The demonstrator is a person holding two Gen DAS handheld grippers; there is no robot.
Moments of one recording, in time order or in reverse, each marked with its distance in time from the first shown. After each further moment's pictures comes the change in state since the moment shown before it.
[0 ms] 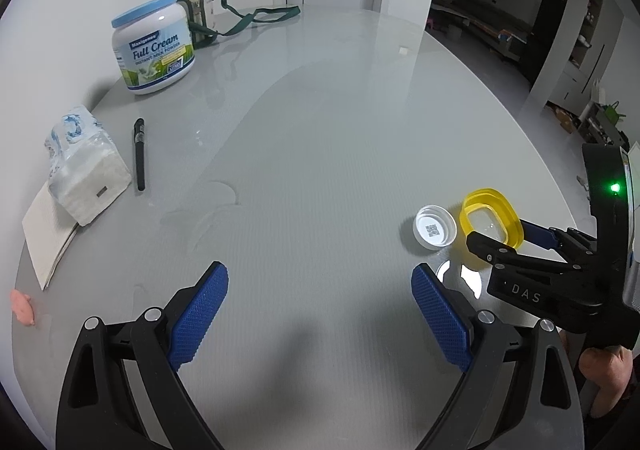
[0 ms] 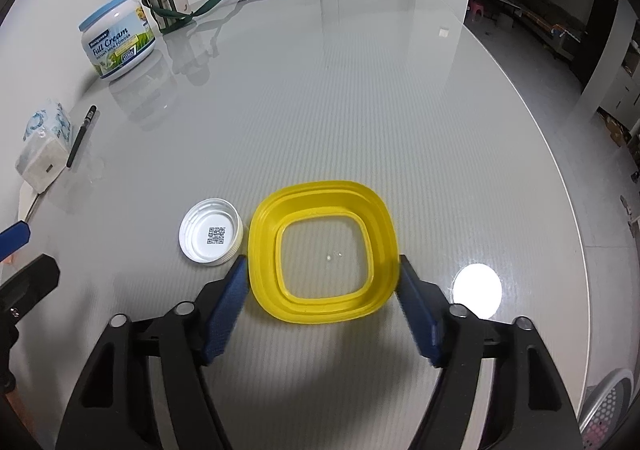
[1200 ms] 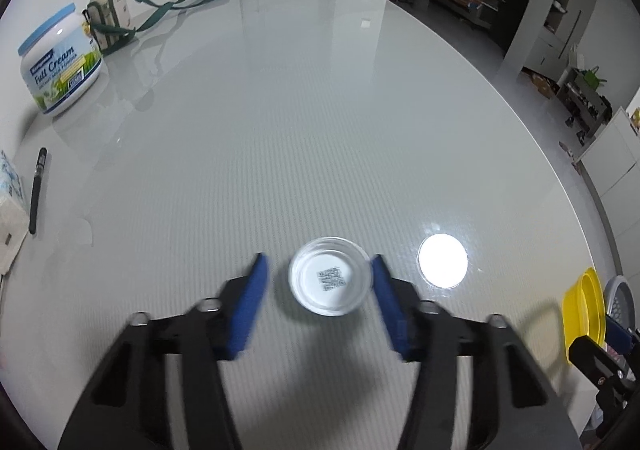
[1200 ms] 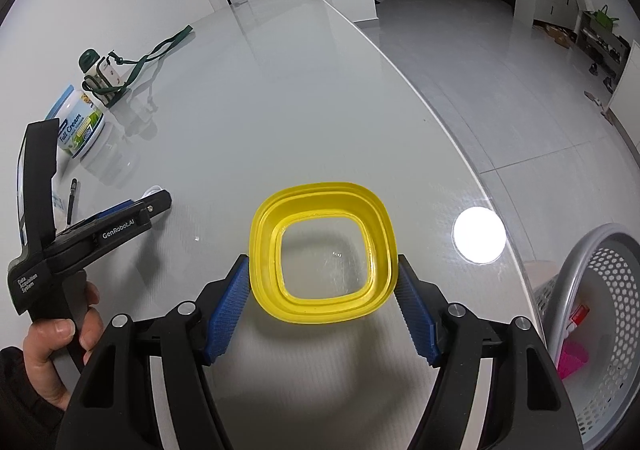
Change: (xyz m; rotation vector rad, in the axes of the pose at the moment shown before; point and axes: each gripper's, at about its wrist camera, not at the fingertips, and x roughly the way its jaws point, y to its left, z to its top) left arm 0.079 -0.082 0.021 0.105 0.072 -0.077; right arm -0.078 -0.088 -0.078 0.347 -0.035 -0.029
